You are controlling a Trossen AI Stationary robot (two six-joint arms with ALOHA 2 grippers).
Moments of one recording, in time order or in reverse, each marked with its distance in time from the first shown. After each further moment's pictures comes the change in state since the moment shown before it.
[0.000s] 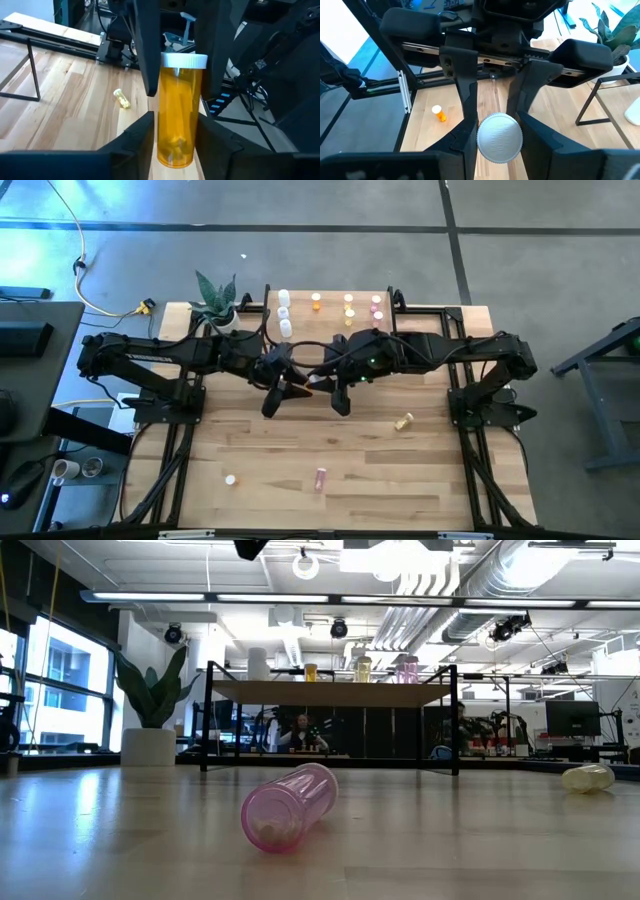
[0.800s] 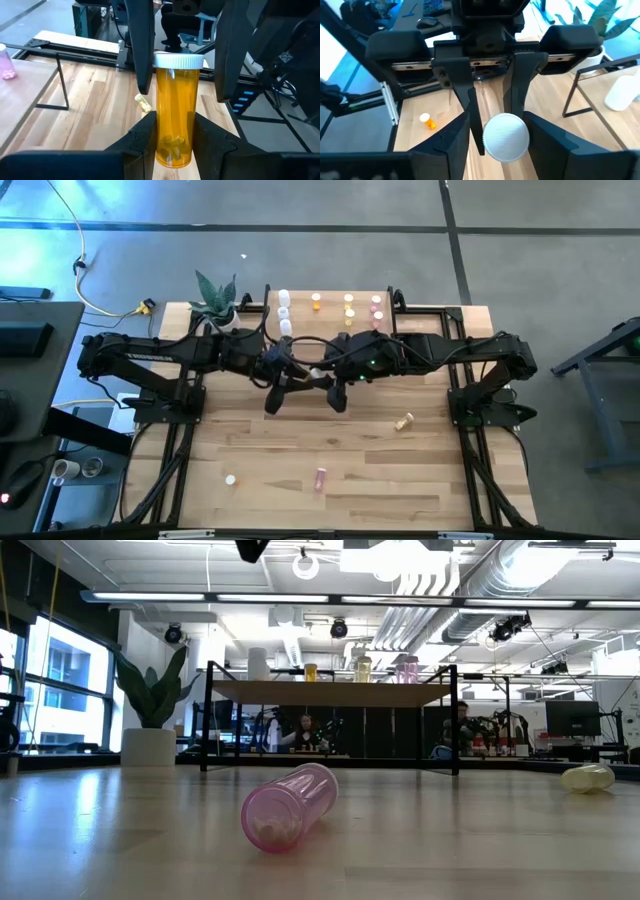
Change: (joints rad) left arm 0.014 0.000 0.000 -0.004 -0.064 0.106; right arm 0.001 0.000 0.000 -0.014 0.109 0.085
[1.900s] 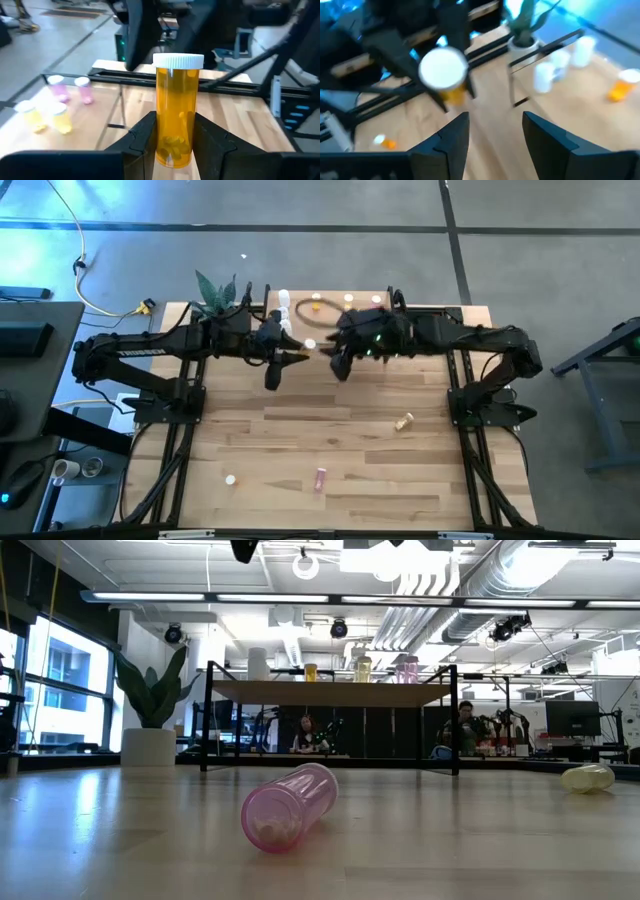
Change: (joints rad) left arm 0.135 -0.063 0.000 0.009 -0.054 0.148; right arm -0.134 -0.060 -0.001 -0.117 0.105 0.082
